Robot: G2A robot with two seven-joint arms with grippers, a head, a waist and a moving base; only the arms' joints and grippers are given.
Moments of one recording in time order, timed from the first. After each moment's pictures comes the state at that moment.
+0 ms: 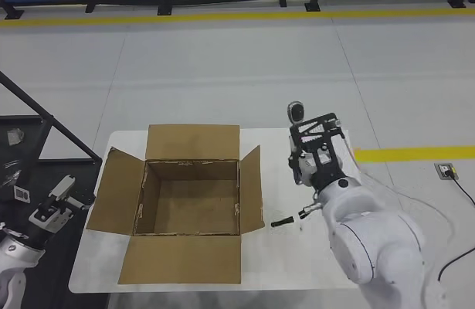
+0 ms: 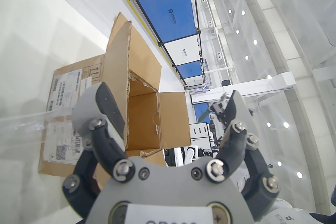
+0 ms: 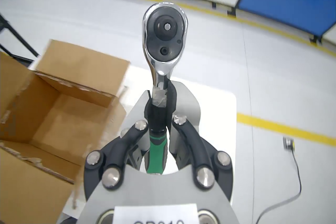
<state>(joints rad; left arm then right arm) 1.45 -0.87 -1.89 -1.62 -0.50 -0.28 -0.64 -0.77 -1.30 1.08 -2.14 -1.39 0.20 0.96</state>
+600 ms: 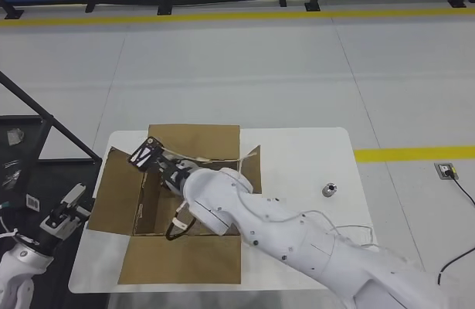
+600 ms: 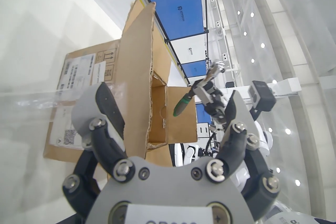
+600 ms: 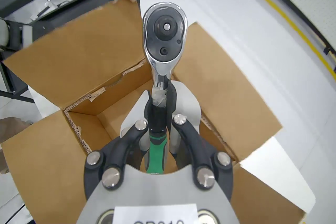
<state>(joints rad) 1.48 -0.88 -1.88 -1.64 -0.45 -0.23 -0.61 -0.19 -1.65 0.39 -1.16 -0.90 0.14 0.69</state>
